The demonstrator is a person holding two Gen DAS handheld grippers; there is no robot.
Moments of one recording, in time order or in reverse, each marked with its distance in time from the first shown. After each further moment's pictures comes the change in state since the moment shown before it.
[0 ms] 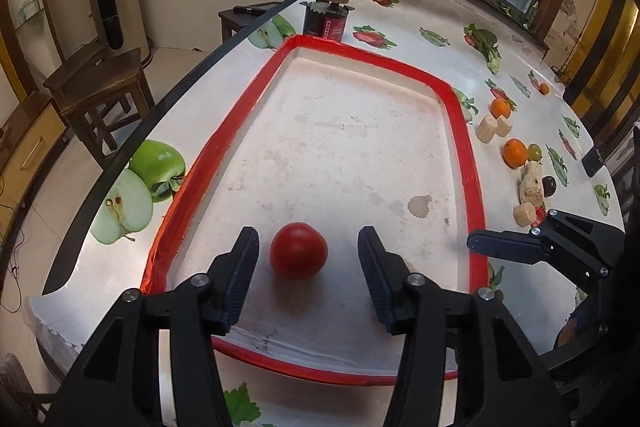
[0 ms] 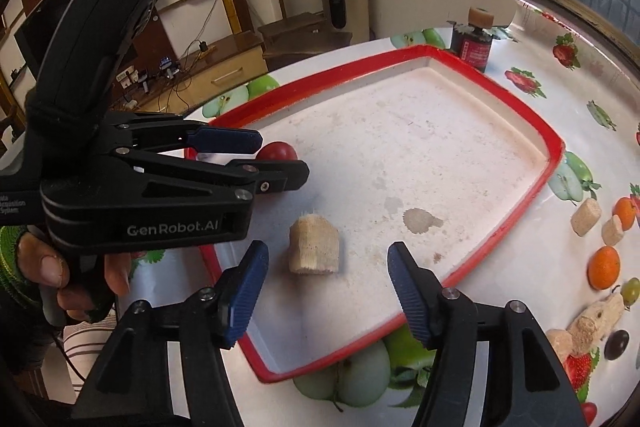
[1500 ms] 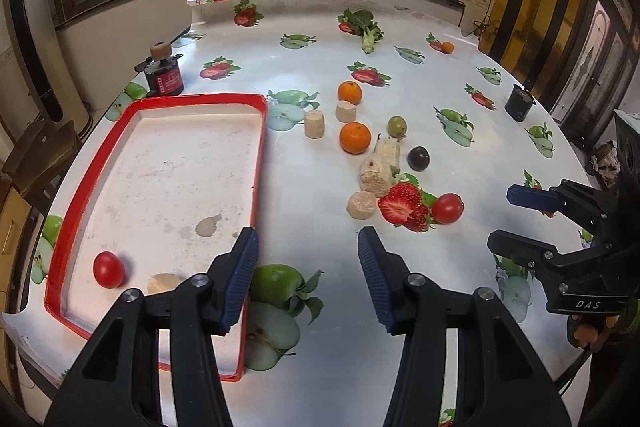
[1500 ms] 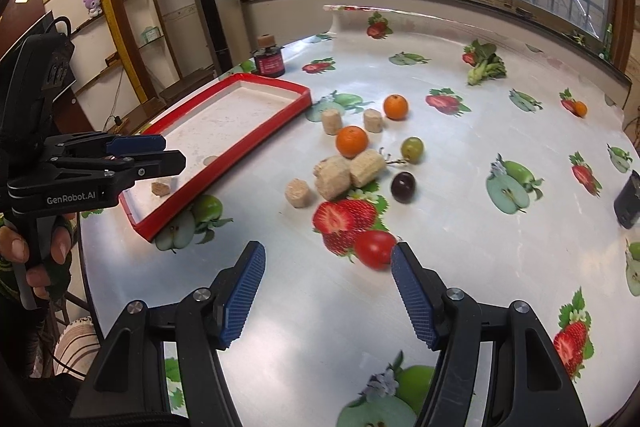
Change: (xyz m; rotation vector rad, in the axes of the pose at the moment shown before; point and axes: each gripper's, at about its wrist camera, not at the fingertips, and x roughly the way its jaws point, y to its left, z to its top) left arm -0.033 -0.167 -0.011 0.266 -0.046 -0.122; right arm -0.159 -0.127 -0.131 0.309 -0.138 -0.262
